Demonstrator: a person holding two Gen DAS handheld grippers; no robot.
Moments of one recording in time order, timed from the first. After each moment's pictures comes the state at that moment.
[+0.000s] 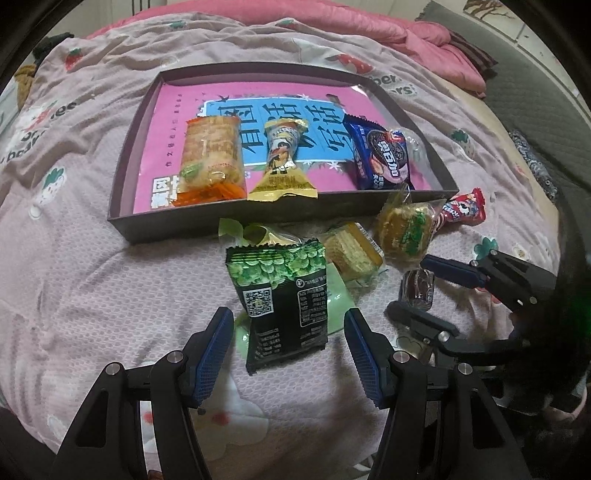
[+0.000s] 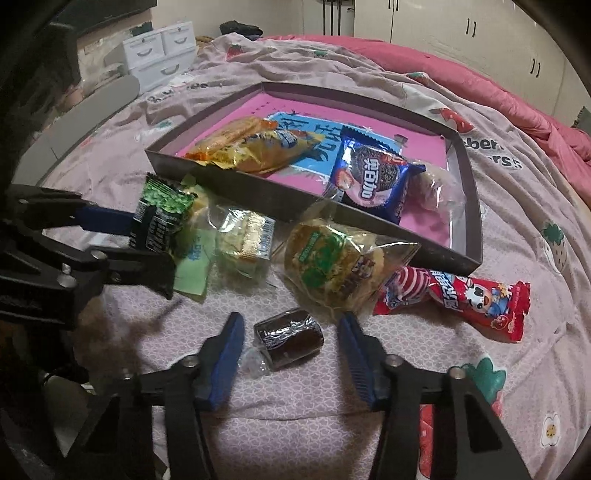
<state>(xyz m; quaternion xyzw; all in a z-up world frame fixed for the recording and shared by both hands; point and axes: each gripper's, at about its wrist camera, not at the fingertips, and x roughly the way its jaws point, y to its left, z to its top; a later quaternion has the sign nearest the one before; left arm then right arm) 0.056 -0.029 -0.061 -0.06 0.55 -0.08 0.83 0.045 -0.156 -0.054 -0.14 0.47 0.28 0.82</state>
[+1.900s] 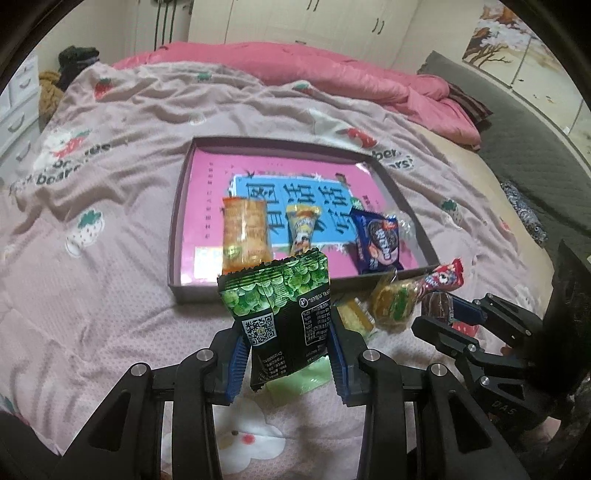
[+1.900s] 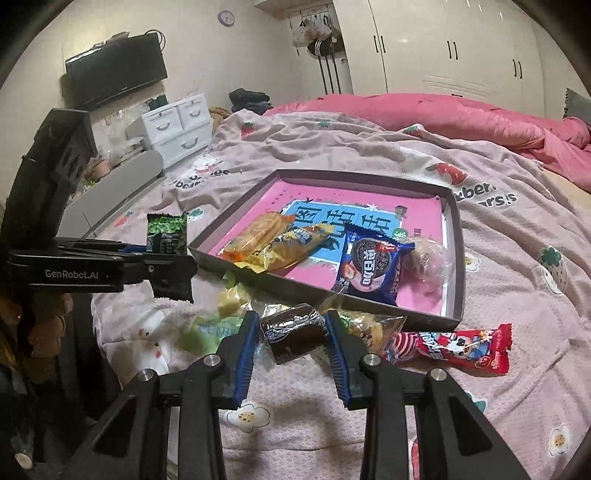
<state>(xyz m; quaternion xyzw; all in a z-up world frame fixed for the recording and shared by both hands) 0.049 0.004 -0.004 -0.10 0.46 -0.07 0.88 0.045 -0.176 -0.003 -0.03 0.38 0.32 0.87</state>
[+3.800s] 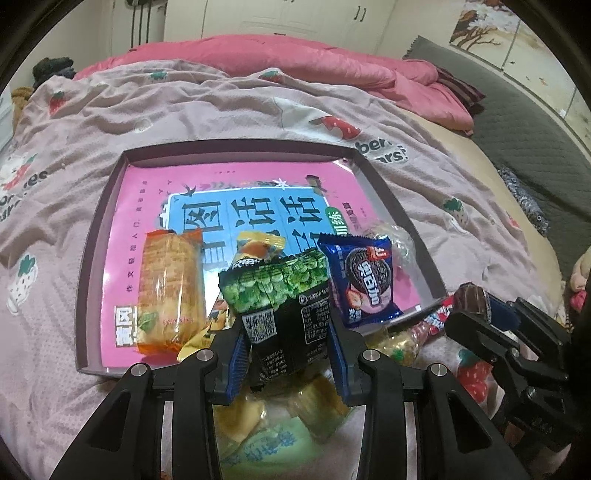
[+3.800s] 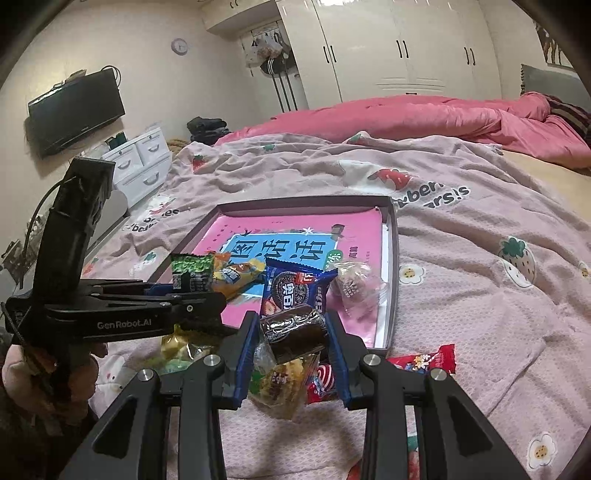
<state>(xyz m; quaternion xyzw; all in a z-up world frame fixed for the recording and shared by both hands) 0.125 -0.046 -0.035 -0.07 0.47 -0.09 0.87 0.082 -0.218 -0.002 0.03 0.37 0.26 0.89</state>
